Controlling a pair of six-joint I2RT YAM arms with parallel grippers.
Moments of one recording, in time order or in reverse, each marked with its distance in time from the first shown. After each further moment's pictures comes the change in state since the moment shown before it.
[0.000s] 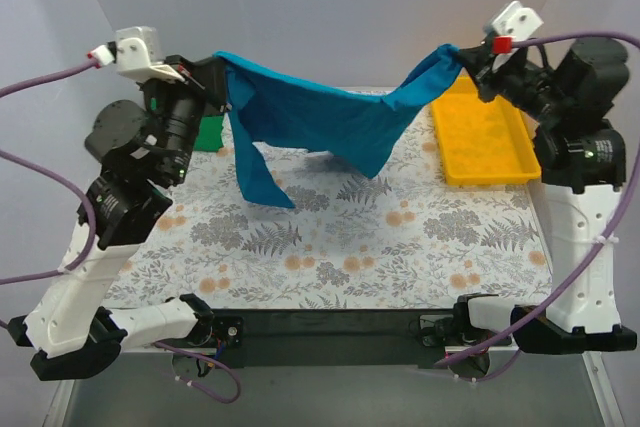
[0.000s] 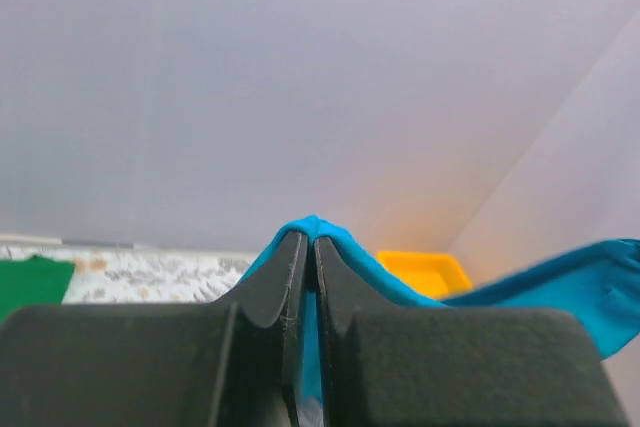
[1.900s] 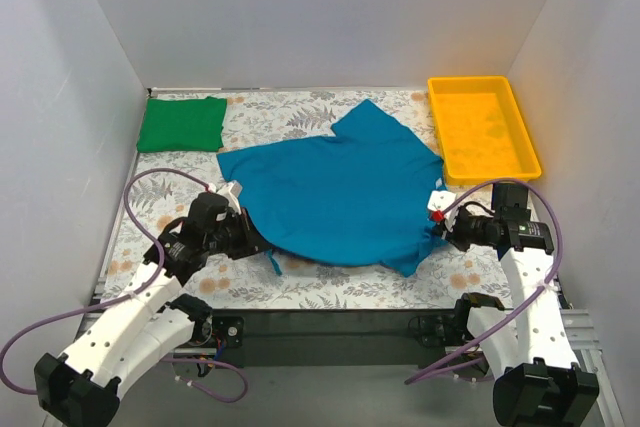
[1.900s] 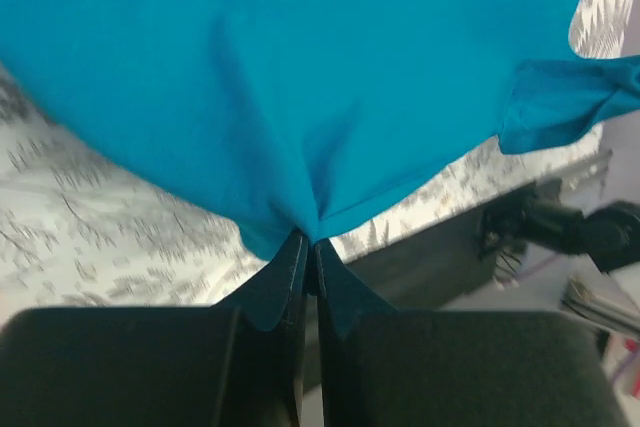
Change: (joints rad) left arm 0.265 -0.350 -1.062 -0.276 0.764 -0.477; right arm -0.219 -0.435 -1.157 -0.315 -0.213 -0.686
